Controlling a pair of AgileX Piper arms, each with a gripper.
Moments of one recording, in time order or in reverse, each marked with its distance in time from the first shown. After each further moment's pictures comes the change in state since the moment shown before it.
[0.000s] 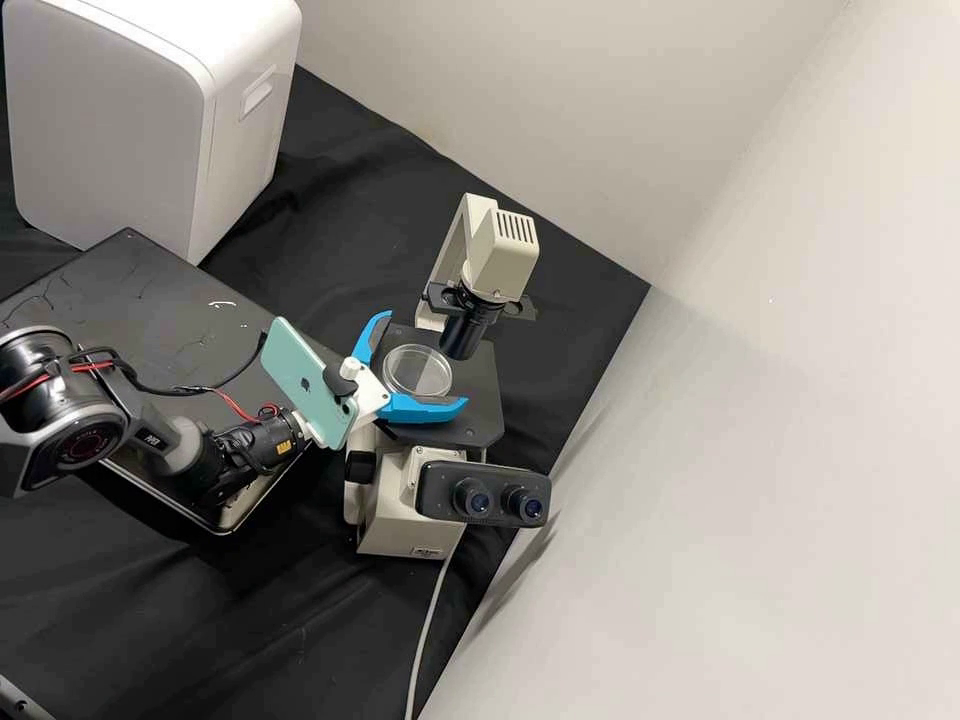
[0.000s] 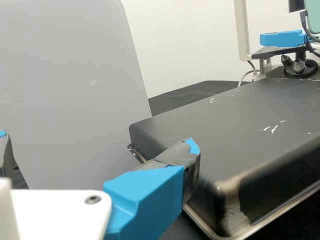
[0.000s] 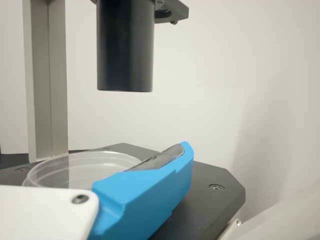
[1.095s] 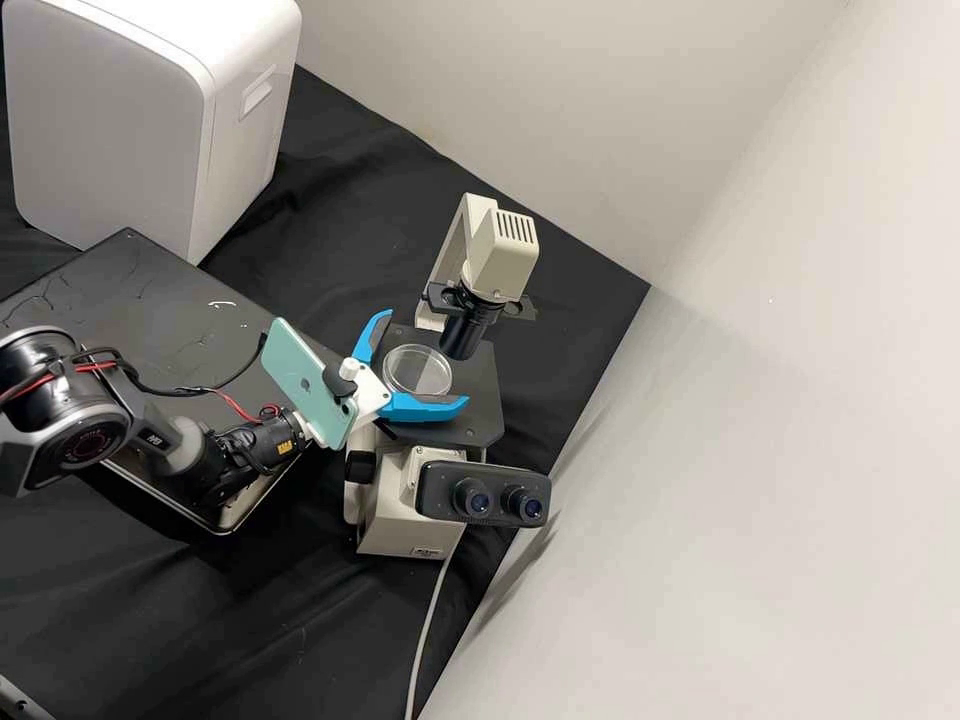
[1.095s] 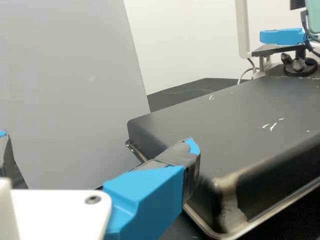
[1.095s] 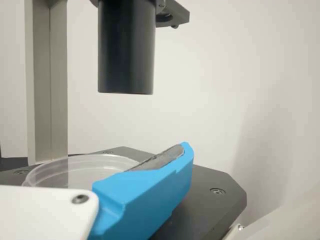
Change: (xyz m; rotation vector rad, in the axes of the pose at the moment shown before) left arm 0.001 -0.003 0.001 -0.016 0.002 -0.013; right arm 0.001 -0.002 0.002 0.000 -0.001 -0.001
